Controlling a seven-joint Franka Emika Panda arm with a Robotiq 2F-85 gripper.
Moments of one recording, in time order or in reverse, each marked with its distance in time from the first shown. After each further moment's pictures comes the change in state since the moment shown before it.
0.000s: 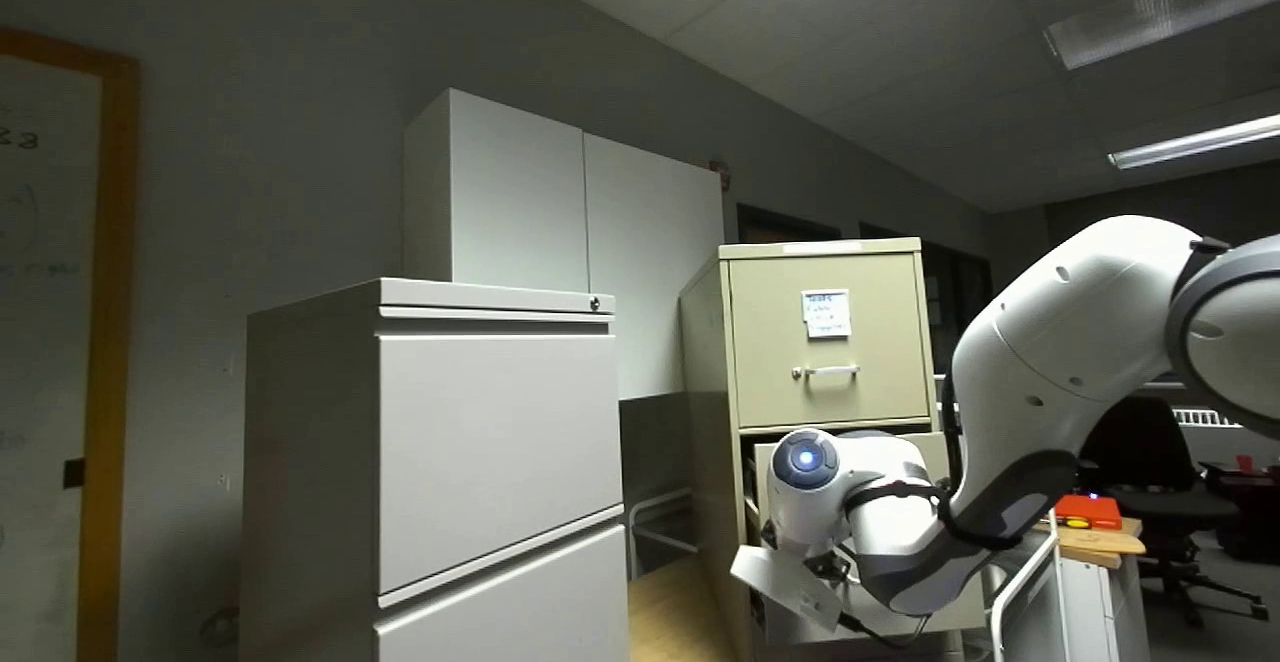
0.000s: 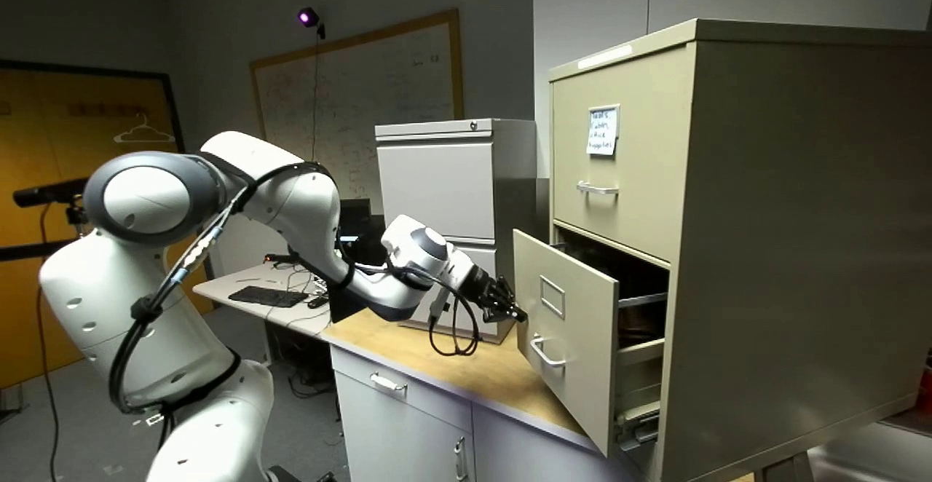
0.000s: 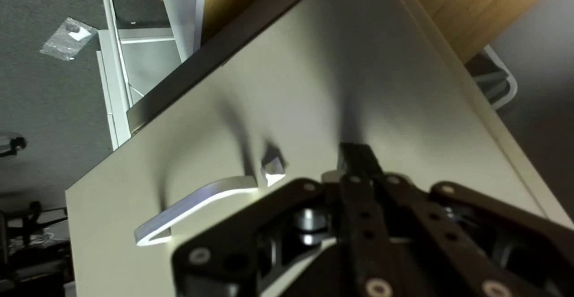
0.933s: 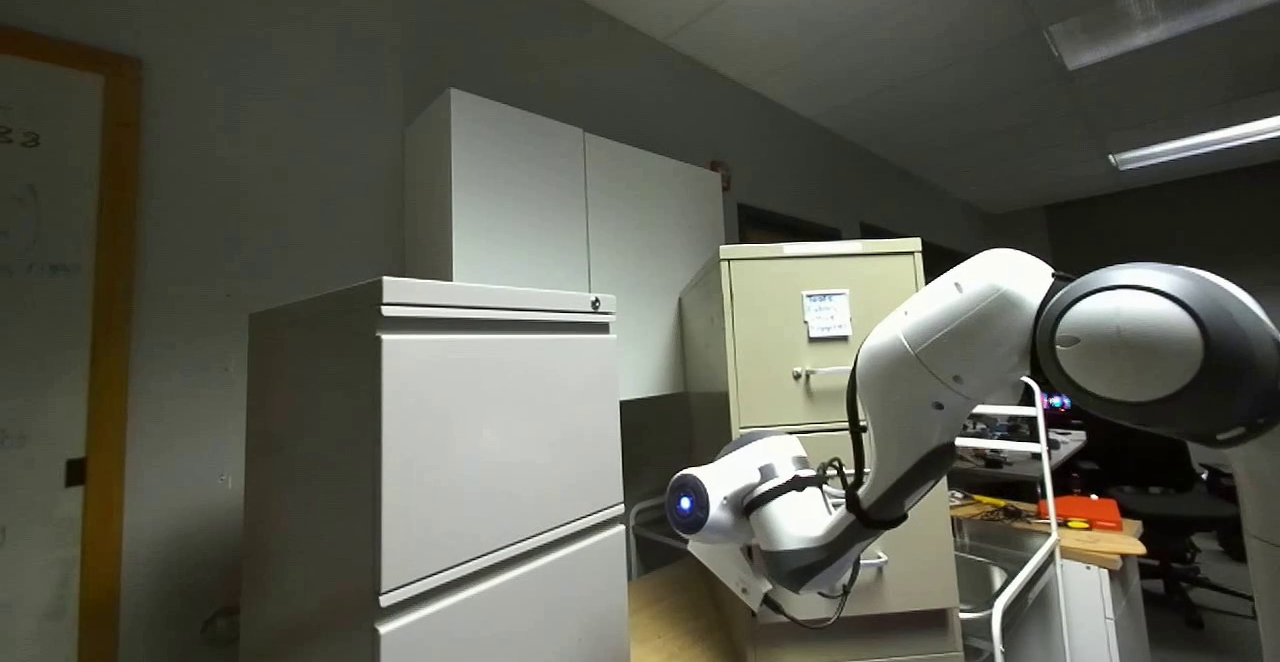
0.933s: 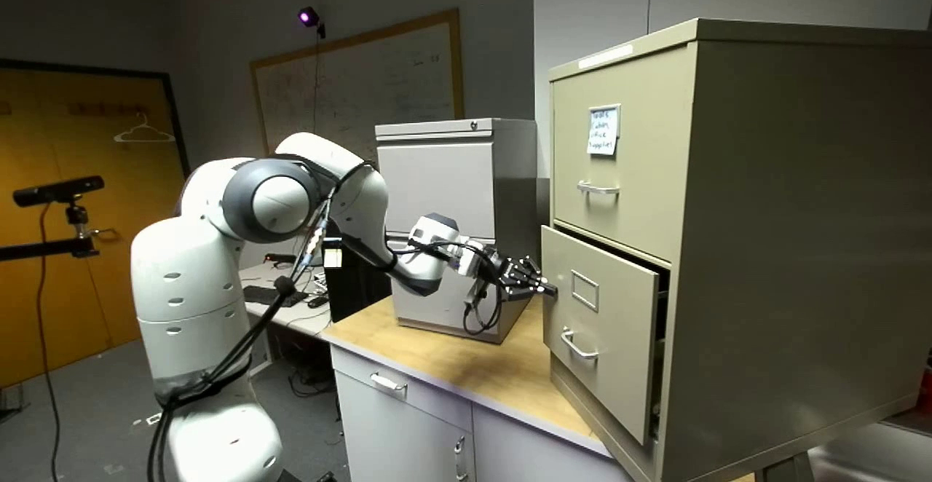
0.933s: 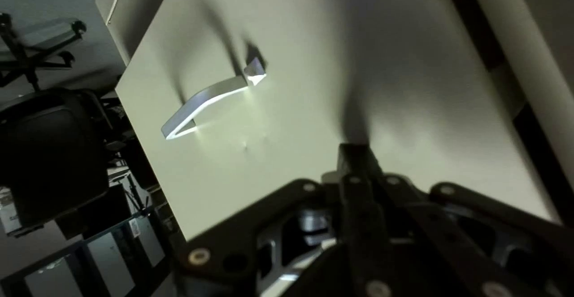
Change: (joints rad) arm 0.492 0.329 -0.265 0.343 -0.302 -0.723 0.453
